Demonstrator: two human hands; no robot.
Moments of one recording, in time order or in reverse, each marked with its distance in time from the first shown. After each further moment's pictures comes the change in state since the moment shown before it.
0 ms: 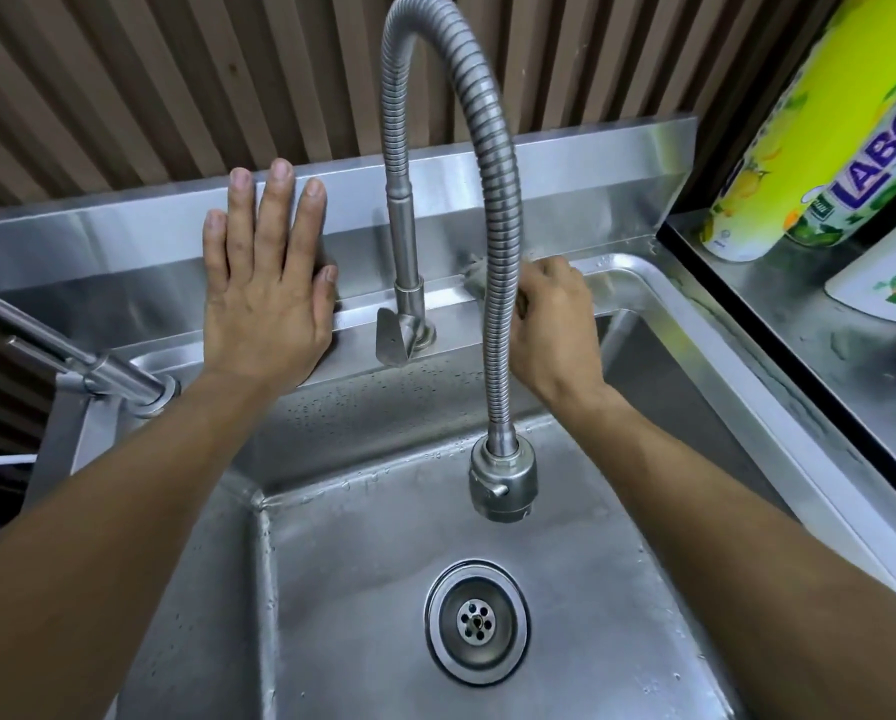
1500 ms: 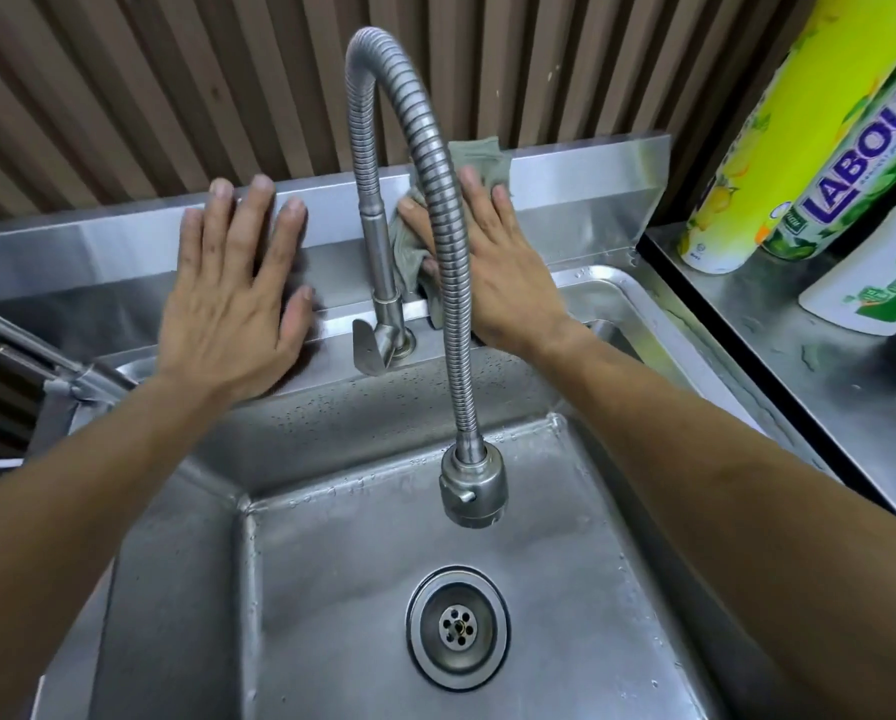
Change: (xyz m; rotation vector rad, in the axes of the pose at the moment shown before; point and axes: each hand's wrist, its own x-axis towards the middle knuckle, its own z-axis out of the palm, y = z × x) left_hand 0.003 -0.015 -0.017 -0.045 -0.077 0.114; right_hand 0.061 0.004 0.006 -0.262 -0.001 -0.654
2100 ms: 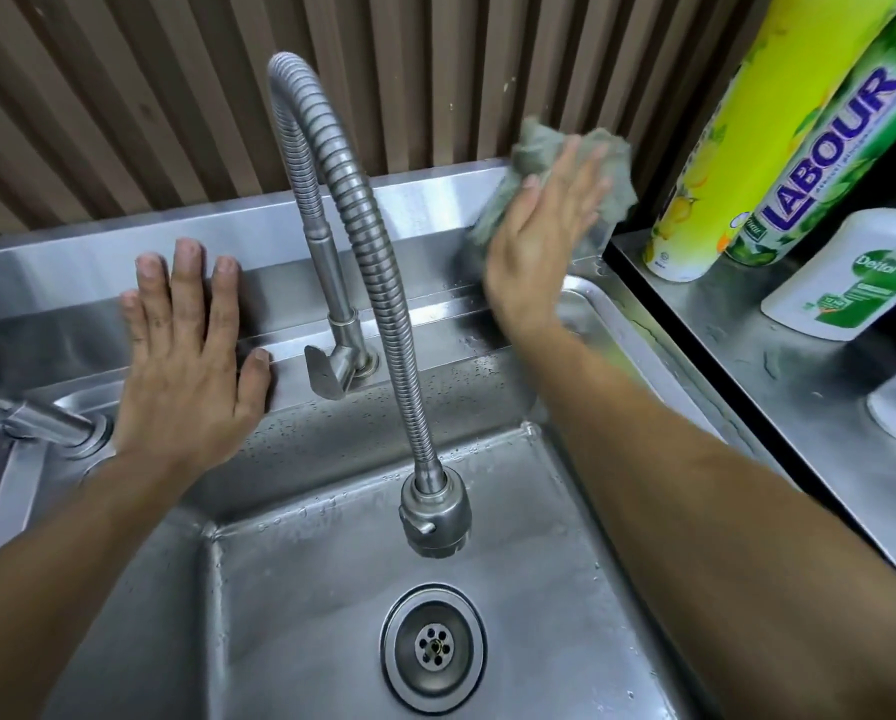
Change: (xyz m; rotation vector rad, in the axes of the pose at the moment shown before) left_hand -0.033 0.011 0.013 -0.123 -0.067 -0.119; right_hand 0.016 0.025 -0.011 0.502 0.469 0.969
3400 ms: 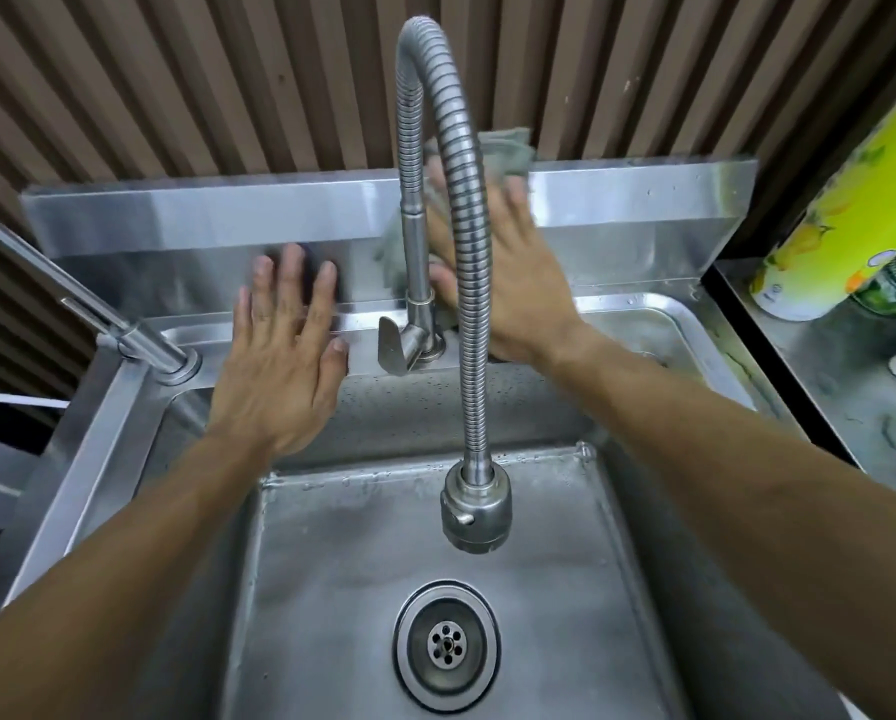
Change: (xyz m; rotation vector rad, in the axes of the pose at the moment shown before) left_hand -0.030 0.020 -0.002 -0.010 -0.190 -0.162; right_hand -0.034 -0.024 0.016 -0.558 -0.512 -1.088
